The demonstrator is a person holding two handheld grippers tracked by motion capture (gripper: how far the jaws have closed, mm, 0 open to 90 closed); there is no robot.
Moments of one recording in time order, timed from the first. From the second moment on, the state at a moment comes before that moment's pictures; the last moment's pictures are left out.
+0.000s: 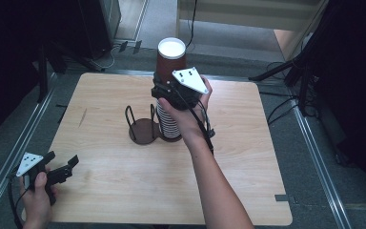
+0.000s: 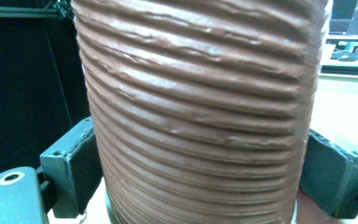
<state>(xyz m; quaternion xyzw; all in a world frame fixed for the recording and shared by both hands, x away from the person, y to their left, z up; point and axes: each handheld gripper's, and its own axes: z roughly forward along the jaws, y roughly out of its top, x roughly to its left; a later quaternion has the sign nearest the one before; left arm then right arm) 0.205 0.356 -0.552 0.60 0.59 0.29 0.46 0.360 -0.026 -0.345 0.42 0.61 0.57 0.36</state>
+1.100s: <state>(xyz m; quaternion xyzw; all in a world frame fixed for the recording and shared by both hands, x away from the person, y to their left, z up) 0.205 0.356 -0.552 0.59 0.60 0.29 0.45 0.348 -0.062 -0.301 0.40 0.56 0.61 0.38</state>
